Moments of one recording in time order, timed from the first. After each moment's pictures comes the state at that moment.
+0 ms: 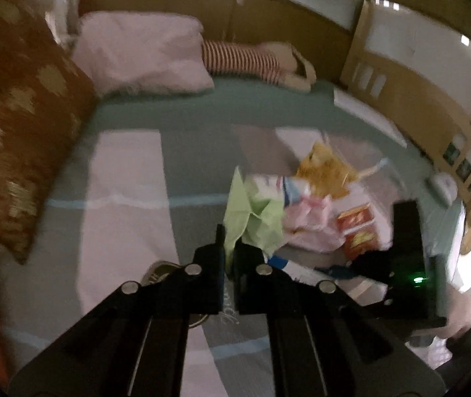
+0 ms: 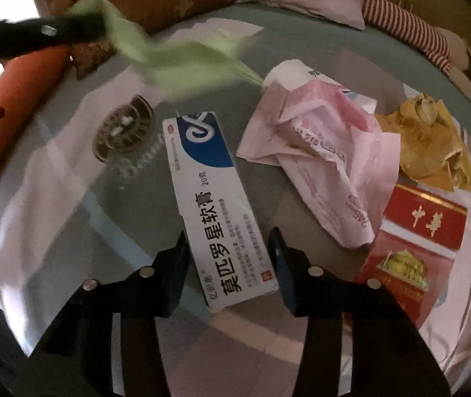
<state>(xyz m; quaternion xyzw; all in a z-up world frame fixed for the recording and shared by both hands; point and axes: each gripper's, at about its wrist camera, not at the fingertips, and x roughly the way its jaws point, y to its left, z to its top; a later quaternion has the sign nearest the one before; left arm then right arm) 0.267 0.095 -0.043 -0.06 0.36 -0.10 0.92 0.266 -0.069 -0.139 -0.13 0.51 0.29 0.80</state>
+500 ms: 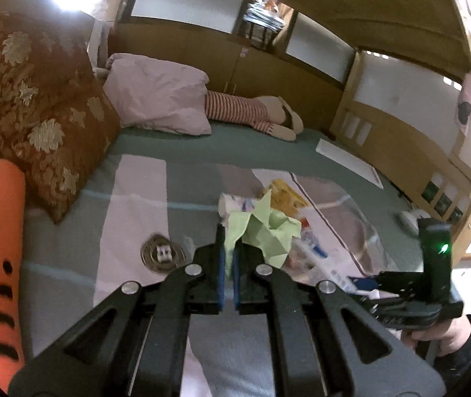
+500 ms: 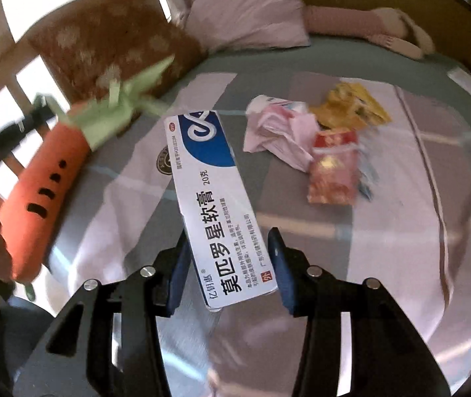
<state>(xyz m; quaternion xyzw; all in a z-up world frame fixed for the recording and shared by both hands) 0.116 0.083 0.009 -0.11 0.28 -0.09 0.95 0.139 -0.156 -0.054 0.02 0.47 0.24 0.85</state>
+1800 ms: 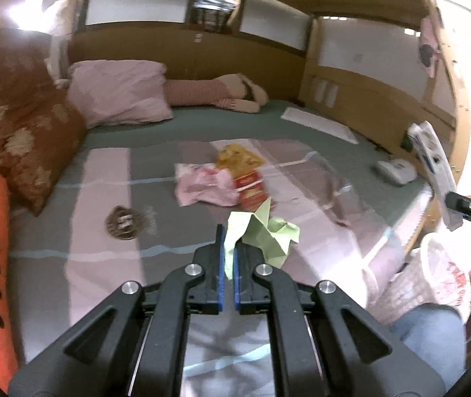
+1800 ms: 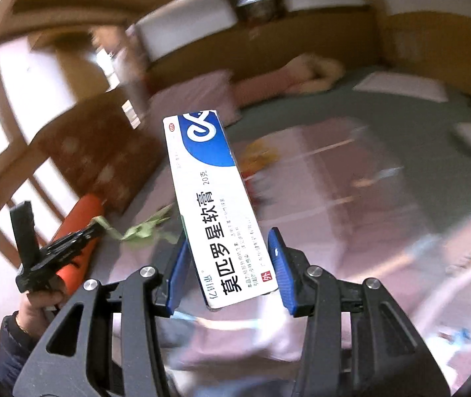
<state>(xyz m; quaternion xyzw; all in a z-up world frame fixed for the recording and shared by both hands) 0.060 0.010 0.002 -0.03 0.30 -0.16 0.94 -0.037 -0.352 0.044 0.14 0.31 0.10 0.93</state>
